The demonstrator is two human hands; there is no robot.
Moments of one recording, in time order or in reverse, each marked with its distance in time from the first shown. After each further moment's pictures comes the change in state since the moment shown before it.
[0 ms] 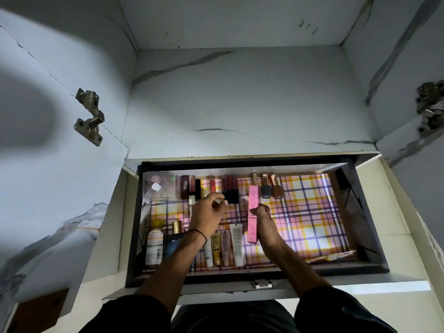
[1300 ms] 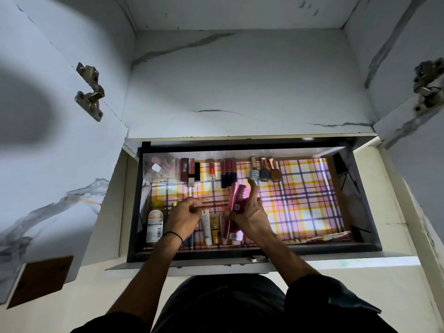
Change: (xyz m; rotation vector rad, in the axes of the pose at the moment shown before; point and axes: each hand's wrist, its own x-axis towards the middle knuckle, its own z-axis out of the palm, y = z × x) left_hand -0.044 -0.043 -0.033 0.092 -0.027 -0.205; right_hand -0.005 0.021 0.023 -0.538 0.095 -0.092
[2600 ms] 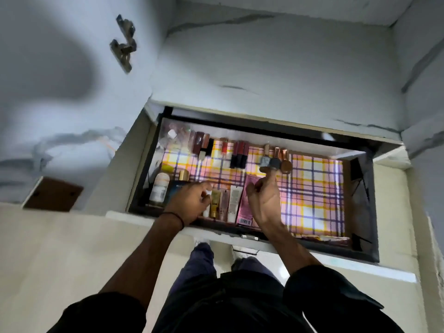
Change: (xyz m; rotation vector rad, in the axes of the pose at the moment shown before) left_hand -0.055 0.004 0.011 0.292 0.017 0.219; right_hand -0.023 0.015 -0.028 0.000 0.131 -0.444
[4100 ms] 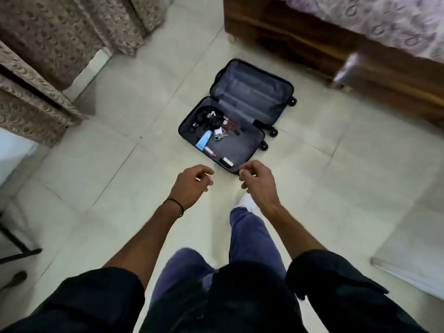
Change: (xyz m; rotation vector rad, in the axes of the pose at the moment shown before) left_hand -0.888 -0.527 0.175 -1.149 1.409 -1.403; right_hand -0.817 -0.157 0.670 -0.533 -1.808 -0.524
